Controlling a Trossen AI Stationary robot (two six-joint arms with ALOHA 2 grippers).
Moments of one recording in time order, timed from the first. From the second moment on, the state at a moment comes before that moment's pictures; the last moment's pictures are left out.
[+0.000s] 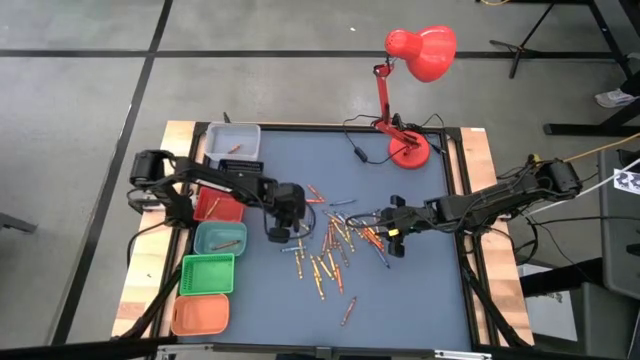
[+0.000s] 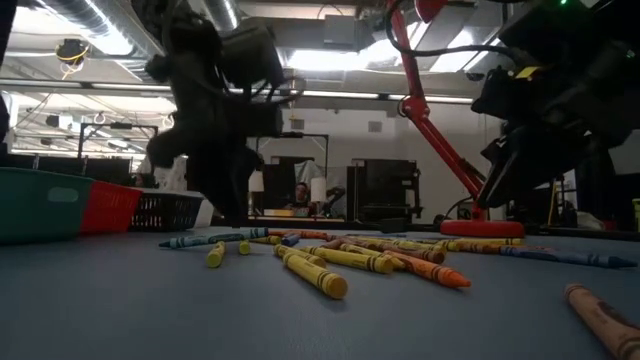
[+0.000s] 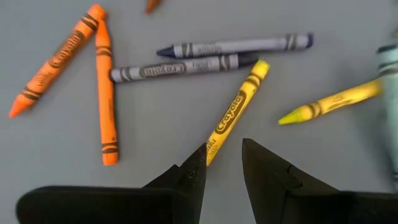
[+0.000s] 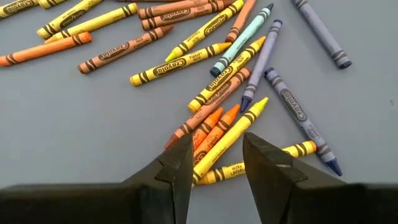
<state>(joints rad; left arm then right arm) 0.07 1.68 0.89 -0.36 0.00 0.16 0.19 1.21 0.45 -0.09 0.12 0.26</state>
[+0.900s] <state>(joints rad) 0.08 1.75 0.89 -0.33 -0.03 0.16 0.19 1.21 0.45 -0.05 0.12 0.27</state>
